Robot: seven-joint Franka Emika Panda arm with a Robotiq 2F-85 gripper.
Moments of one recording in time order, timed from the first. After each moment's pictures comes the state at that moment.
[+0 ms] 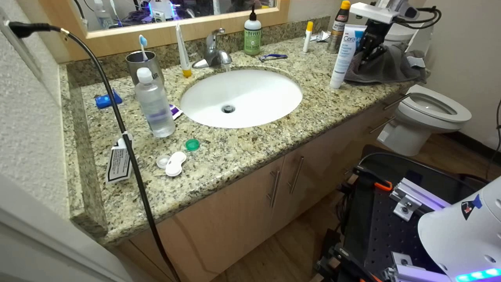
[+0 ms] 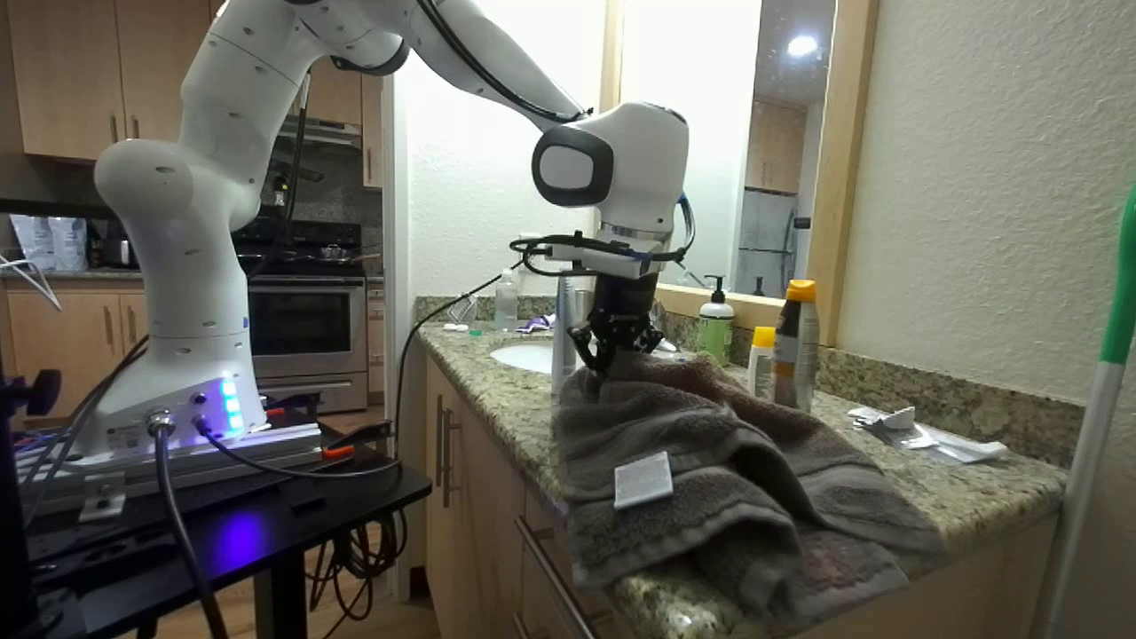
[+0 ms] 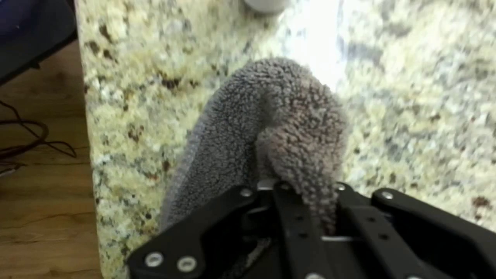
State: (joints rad) arm -0.65 0.43 -0.47 -1.96 0.46 2.18 0.68
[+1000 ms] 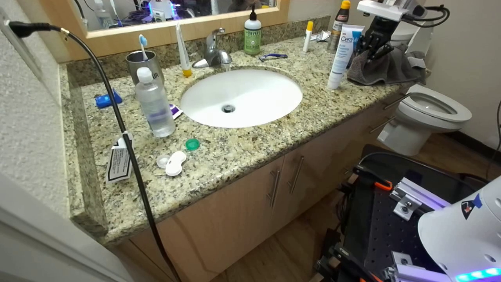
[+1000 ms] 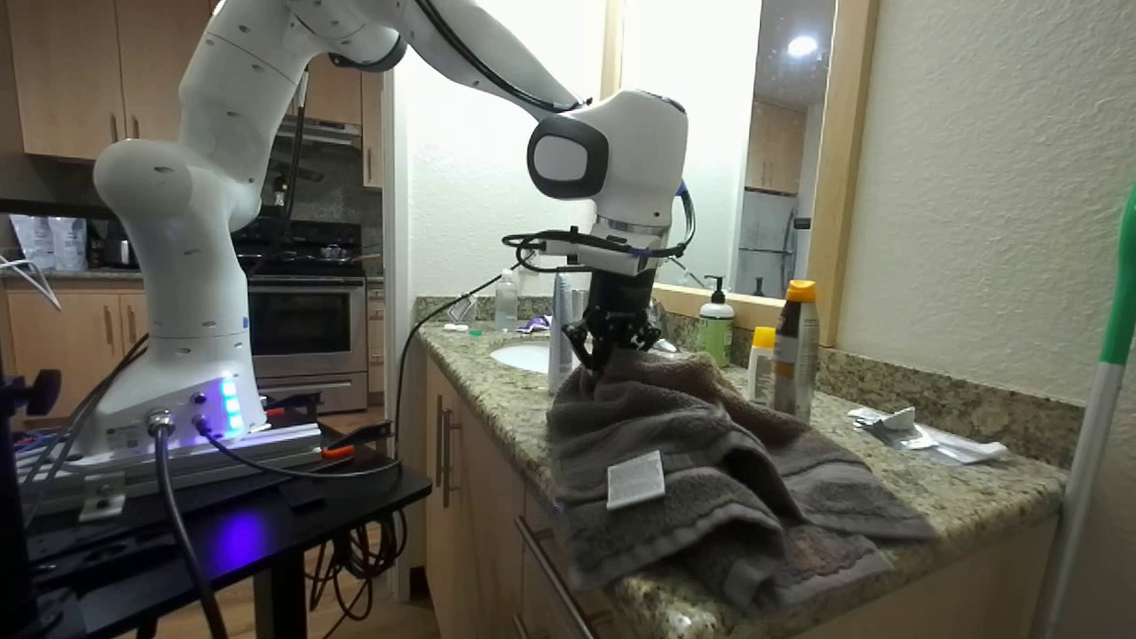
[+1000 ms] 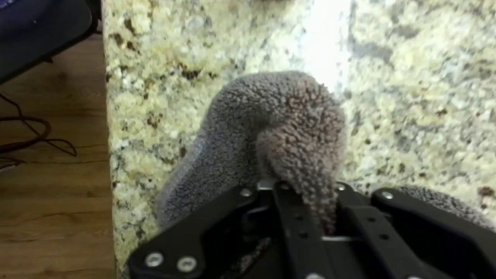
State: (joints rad) arm -0.66 0.43 -0.50 -1.97 0.47 2.17 0.62
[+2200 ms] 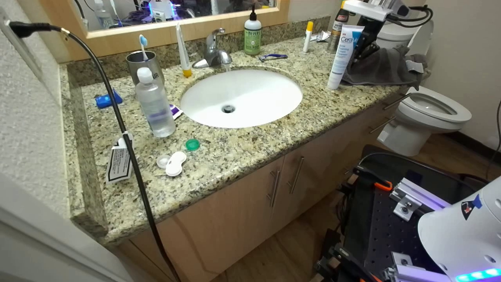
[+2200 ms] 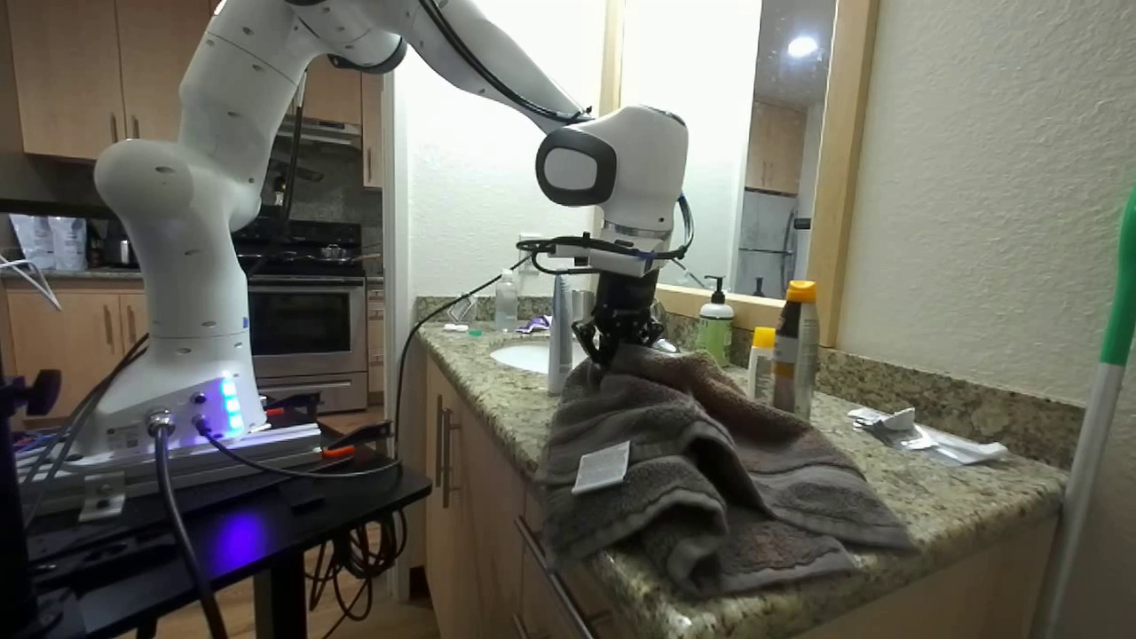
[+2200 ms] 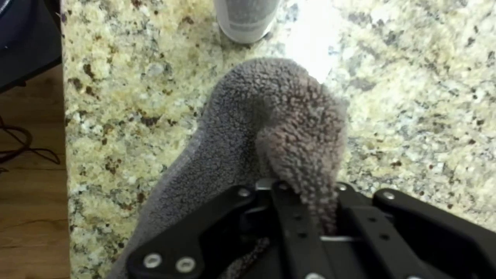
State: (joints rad) arm -0.65 0.42 -0.43 -1.96 0.46 2.19 0.67
